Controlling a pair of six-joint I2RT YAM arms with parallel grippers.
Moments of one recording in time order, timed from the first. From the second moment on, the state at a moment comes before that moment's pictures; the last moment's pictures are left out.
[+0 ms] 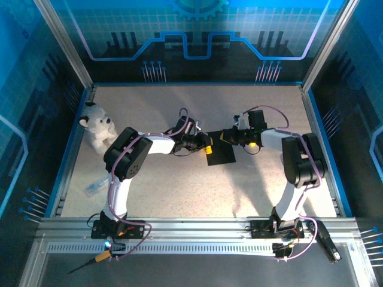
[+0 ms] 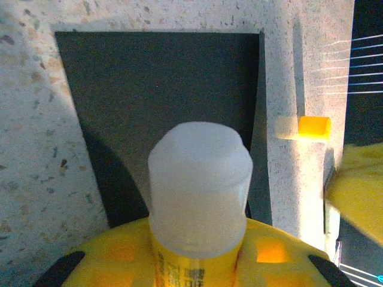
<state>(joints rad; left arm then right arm) -0.54 2.10 1.17 0.20 0.49 -0.90 0.16 1.79 0.96 -0.05 -0.73 0.52</state>
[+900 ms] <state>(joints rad) -0.54 2.10 1.19 0.15 0.50 -0.85 0.15 1.87 0.90 -0.09 -0.64 0.50</state>
